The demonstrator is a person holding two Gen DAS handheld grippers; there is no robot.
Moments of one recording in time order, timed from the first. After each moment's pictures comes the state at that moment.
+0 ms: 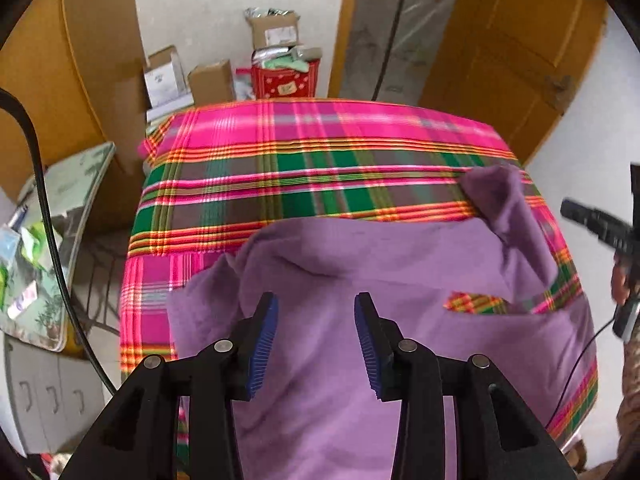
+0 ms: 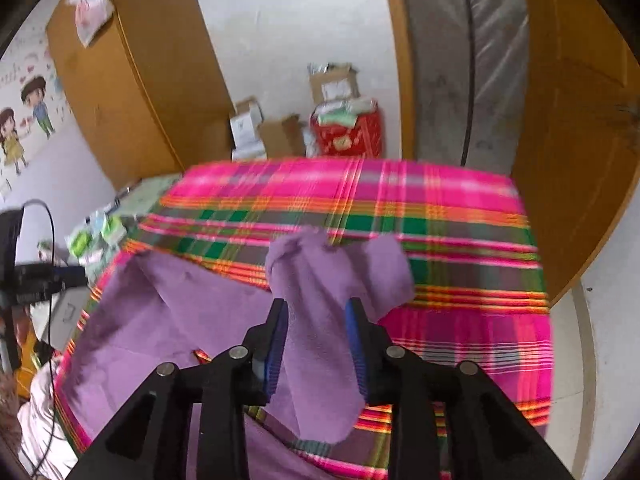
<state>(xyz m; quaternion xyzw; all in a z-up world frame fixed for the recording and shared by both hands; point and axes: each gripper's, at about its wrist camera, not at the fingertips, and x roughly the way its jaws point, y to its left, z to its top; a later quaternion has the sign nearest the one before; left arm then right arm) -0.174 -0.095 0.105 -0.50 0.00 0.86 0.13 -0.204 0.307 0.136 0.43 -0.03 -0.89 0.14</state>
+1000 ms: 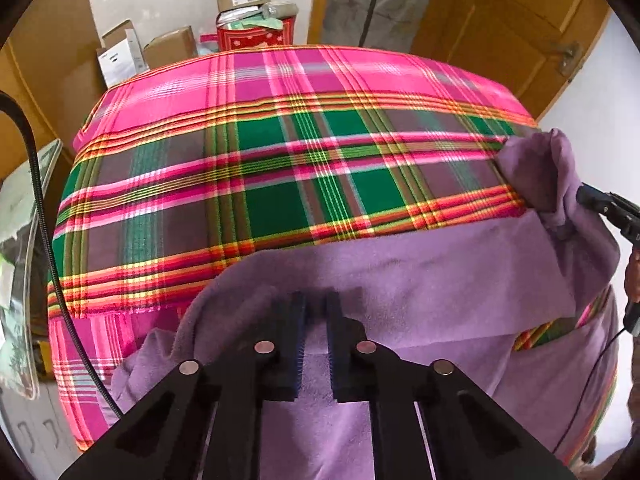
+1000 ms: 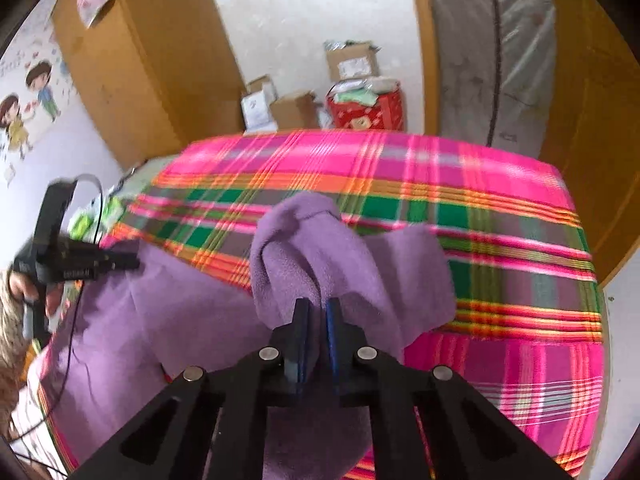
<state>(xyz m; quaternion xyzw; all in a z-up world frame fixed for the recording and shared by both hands) -0.258 -0.066 0.021 -0.54 0.03 0.82 0.17 -0.244 0.314 0.095 0.42 -0.04 -0.89 0.17</state>
